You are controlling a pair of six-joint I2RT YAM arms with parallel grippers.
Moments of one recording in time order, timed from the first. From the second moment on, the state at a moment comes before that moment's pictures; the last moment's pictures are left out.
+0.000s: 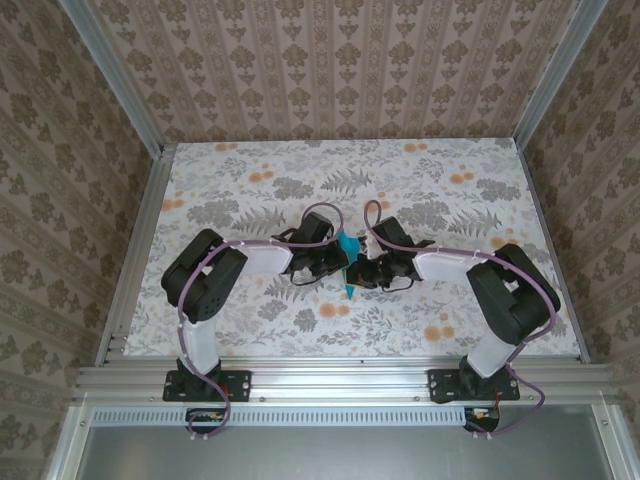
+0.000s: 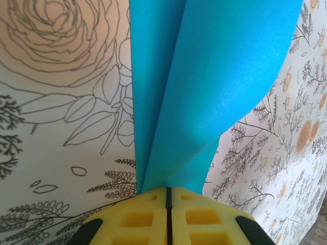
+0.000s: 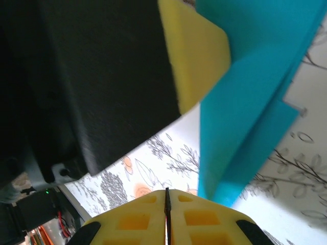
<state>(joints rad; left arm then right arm) -0.76 1.90 1.00 0.00 0.34 -1.04 0.53 1.67 0.80 -0.14 -0.57 0.71</state>
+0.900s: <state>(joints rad) -0.72 1.90 1.05 -0.06 0.36 -1.00 0.52 1.76 0.75 -0.01 -0.59 0.73</state>
